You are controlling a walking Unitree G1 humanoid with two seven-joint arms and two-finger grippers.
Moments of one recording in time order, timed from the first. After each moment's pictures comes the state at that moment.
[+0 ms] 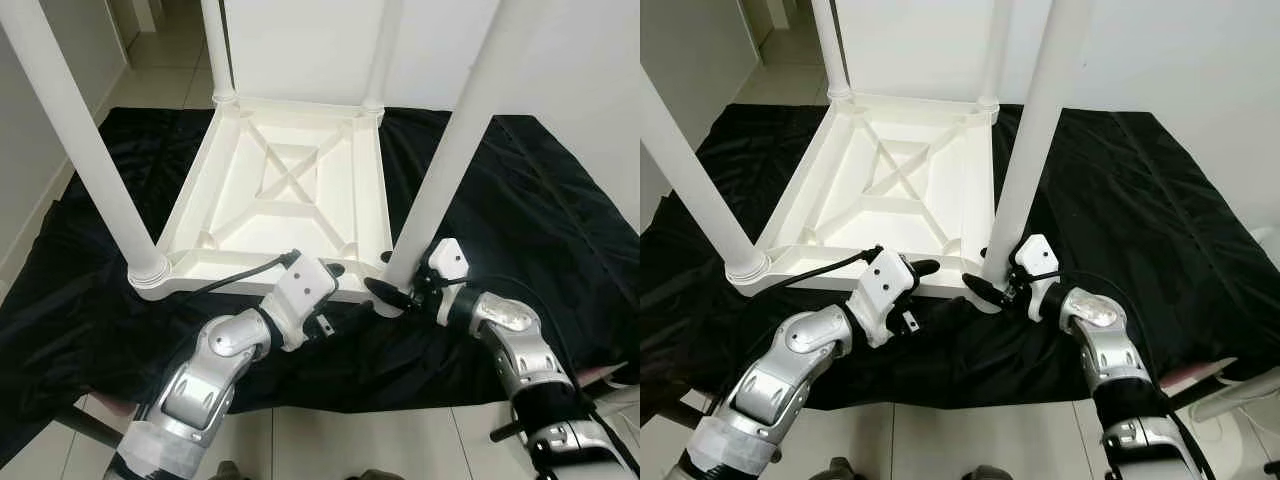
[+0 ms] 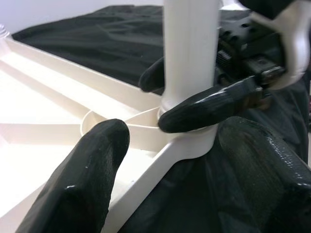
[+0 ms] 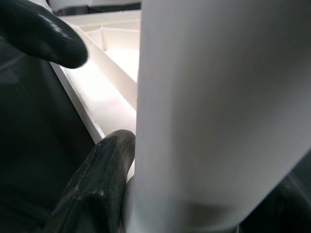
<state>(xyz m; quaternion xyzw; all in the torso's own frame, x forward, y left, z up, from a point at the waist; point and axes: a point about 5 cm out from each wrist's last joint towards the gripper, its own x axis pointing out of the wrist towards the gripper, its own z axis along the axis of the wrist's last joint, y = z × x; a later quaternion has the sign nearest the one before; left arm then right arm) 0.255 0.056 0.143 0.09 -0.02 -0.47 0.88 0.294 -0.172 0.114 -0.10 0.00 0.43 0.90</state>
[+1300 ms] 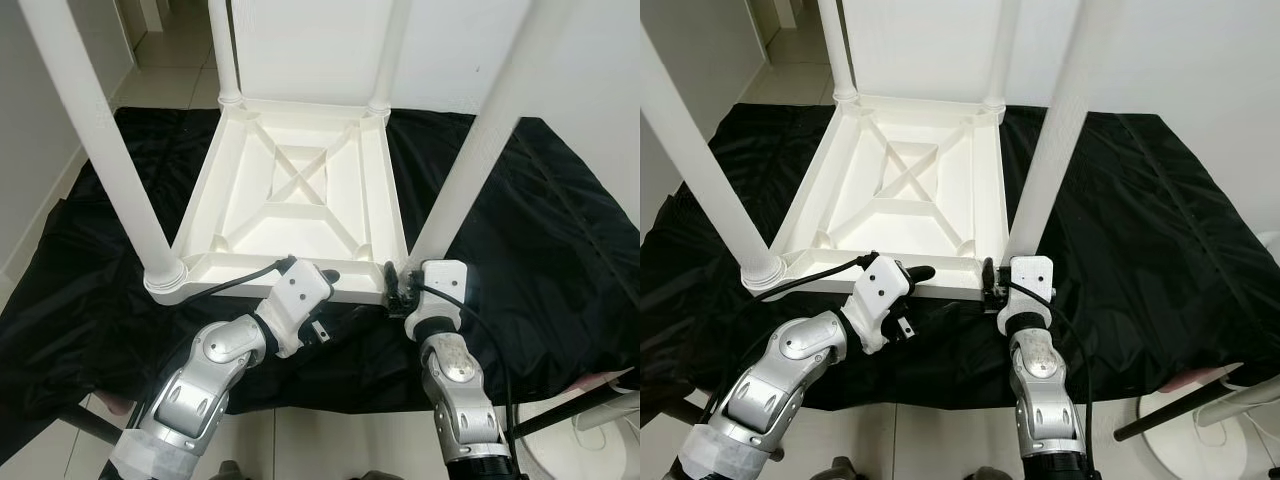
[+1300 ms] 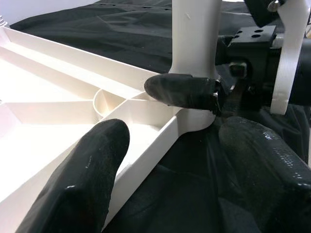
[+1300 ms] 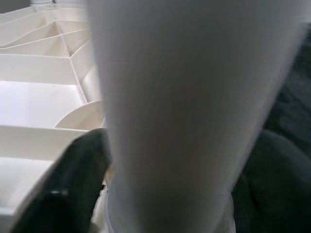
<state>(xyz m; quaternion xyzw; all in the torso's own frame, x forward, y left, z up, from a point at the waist) 0.251 0.061 0.141 0.10 -0.01 -0.47 0.88 0.268 -0.144 0.110 -0.01 -0.01 0.01 1.00</state>
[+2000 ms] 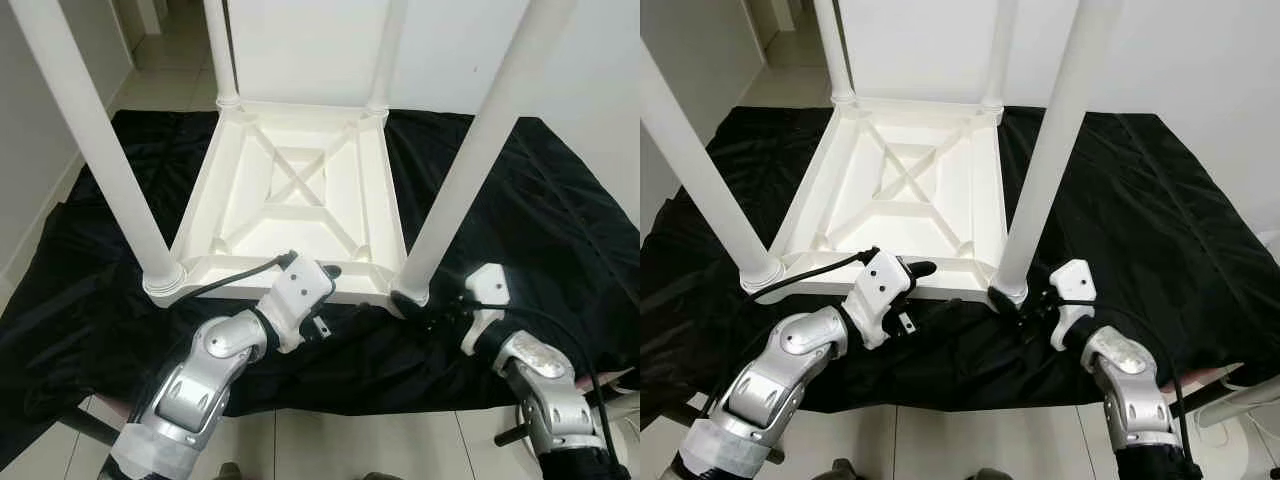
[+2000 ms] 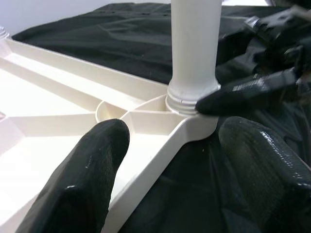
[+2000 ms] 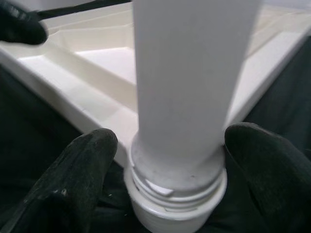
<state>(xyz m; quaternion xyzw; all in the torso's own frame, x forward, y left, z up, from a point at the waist) 0.255 0.060 0.148 0.10 -0.02 -0.47 0.88 0.272 -0.197 0.116 -0.08 0.01 0.35 0.93</state>
